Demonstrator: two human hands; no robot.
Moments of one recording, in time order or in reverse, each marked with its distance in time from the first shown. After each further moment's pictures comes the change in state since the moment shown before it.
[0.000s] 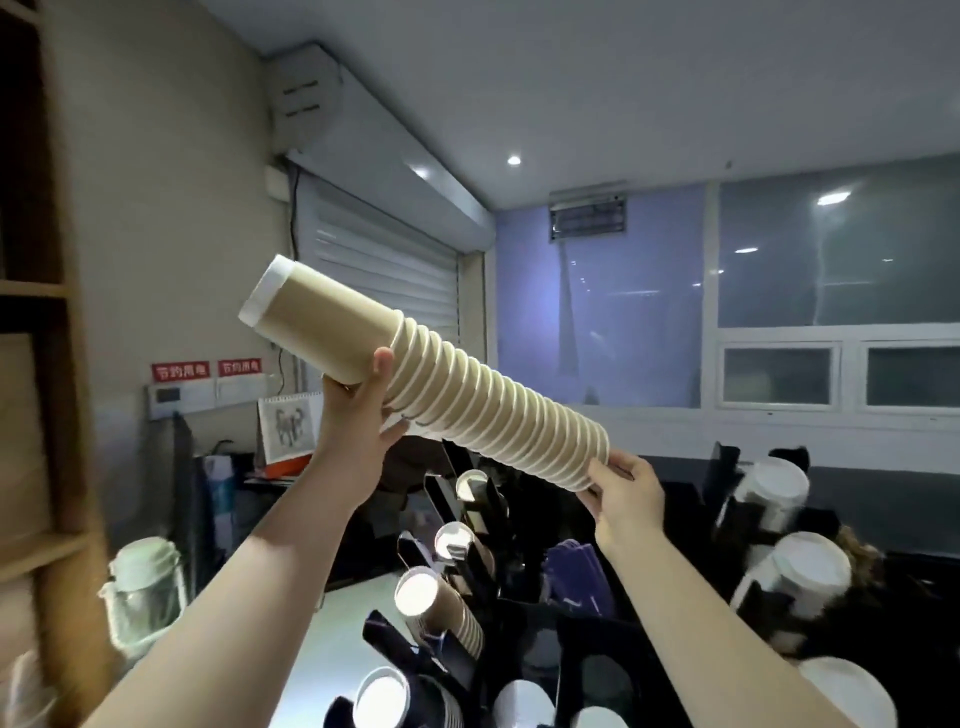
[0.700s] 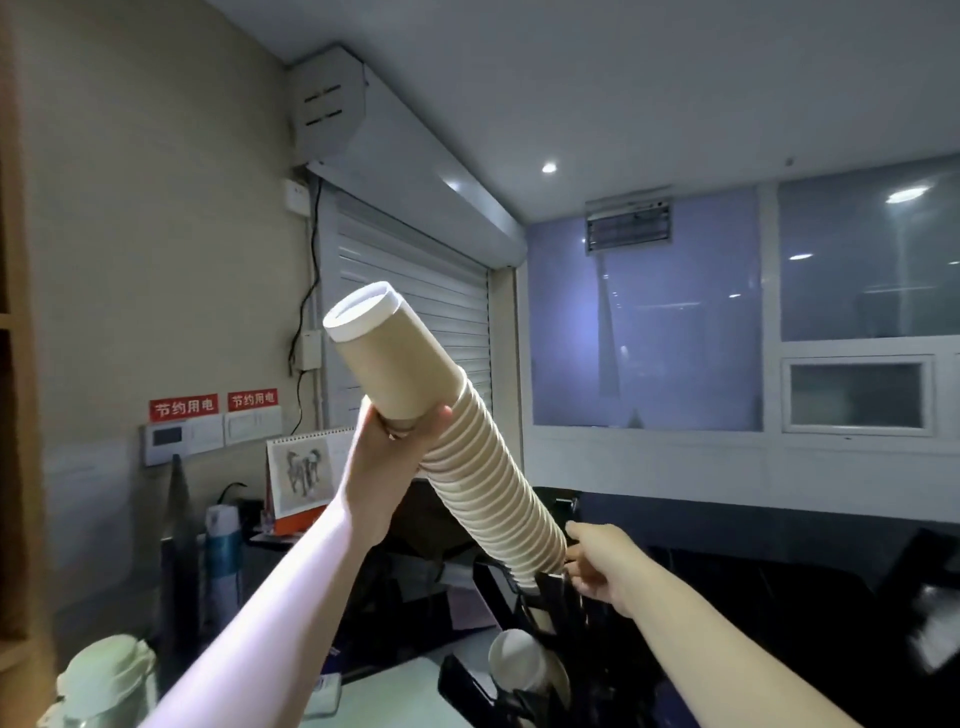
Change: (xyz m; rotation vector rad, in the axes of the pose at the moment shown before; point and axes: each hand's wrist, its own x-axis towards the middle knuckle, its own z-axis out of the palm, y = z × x) left_hand 0.147 -0.076 -0.049 0.365 -0.022 0.079; right_hand 0.132 0.101 0.113 -0.570 -0.236 0.417
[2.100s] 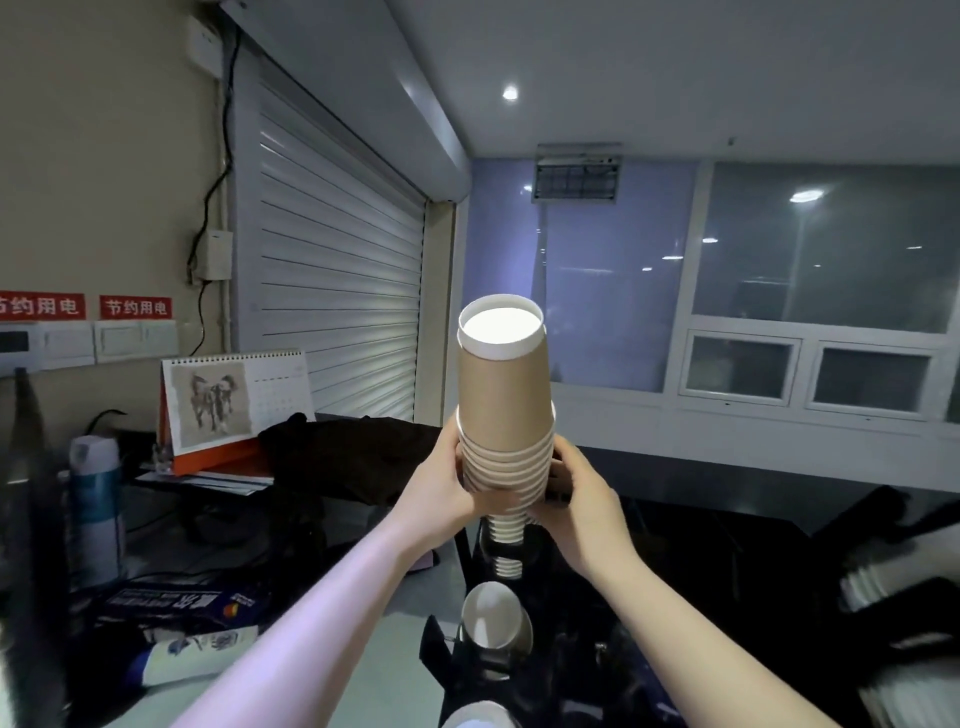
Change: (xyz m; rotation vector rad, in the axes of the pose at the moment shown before) left_hand 0.014 -0.164 0.031 0.039 -0.486 0.006; right_hand -0.003 0.028 0.023 -0.393 0.127 -0.793
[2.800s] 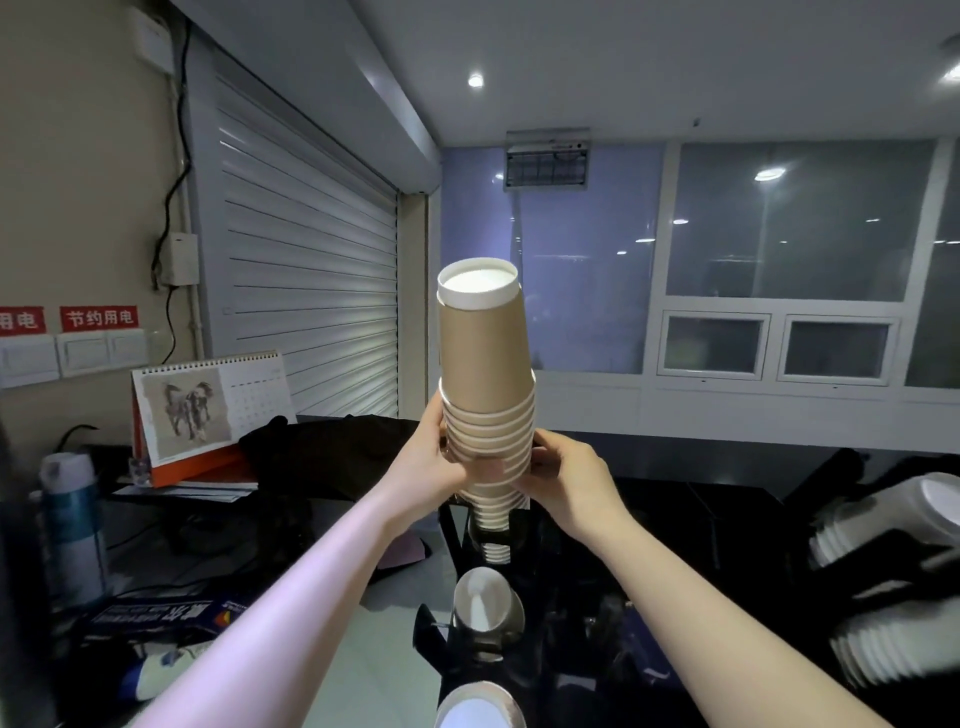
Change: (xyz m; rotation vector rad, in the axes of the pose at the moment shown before) left_hand 0.005 0.029 -0.004 -0.130 -0.111 0.015; right_hand 0.002 -0.018 -0.014 -0.168 -0.053 0.043
